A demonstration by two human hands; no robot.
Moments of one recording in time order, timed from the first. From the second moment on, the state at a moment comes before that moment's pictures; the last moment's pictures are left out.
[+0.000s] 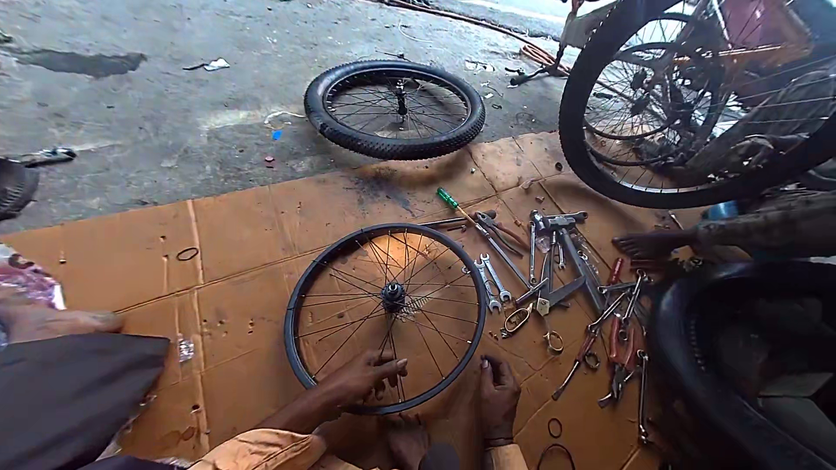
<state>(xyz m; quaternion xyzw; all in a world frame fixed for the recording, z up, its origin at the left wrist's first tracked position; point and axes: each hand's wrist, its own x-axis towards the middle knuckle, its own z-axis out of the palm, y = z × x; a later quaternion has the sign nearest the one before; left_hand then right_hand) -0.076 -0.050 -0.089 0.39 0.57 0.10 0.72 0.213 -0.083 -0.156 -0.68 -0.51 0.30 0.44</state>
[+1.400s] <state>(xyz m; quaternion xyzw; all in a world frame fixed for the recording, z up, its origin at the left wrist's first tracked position) 0.029 -0.044 -0.137 0.29 0.61 0.17 0.72 0.167 -0.104 -0.147 -0.72 -0.38 0.37 0.45</state>
